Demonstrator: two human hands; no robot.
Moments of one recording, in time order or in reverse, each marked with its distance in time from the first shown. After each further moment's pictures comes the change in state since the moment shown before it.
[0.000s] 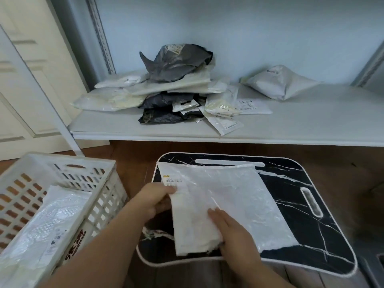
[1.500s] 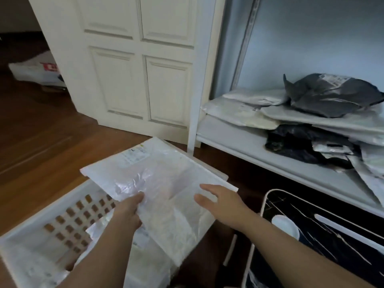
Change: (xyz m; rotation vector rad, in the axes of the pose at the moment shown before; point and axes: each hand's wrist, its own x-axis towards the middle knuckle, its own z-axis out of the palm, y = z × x) left_hand 0.021 -0.056 -0.350 -0.915 0.542 0.077; right_hand 0.211 -0.293 0.046 0.263 -0.490 -0.173
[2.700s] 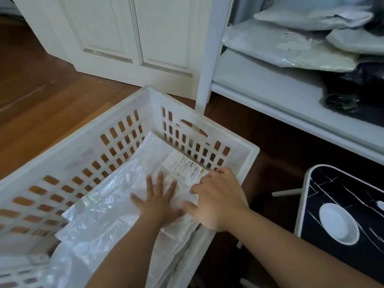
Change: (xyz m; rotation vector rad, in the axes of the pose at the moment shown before) left_hand 0.149 -0.116 -0.004 2.135 -0.132 0.299; right_hand 0.104 0.038 0.084 -0.863 -0.140 -0.180
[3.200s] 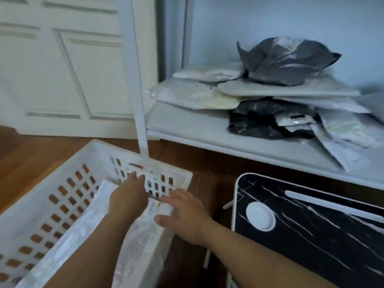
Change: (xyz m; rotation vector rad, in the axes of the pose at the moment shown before) left_hand -0.069 0.083 -0.160 -0.035 0.446 0.213; right_hand -0.061 0.047 -0.016 0.730 0.123 0.192
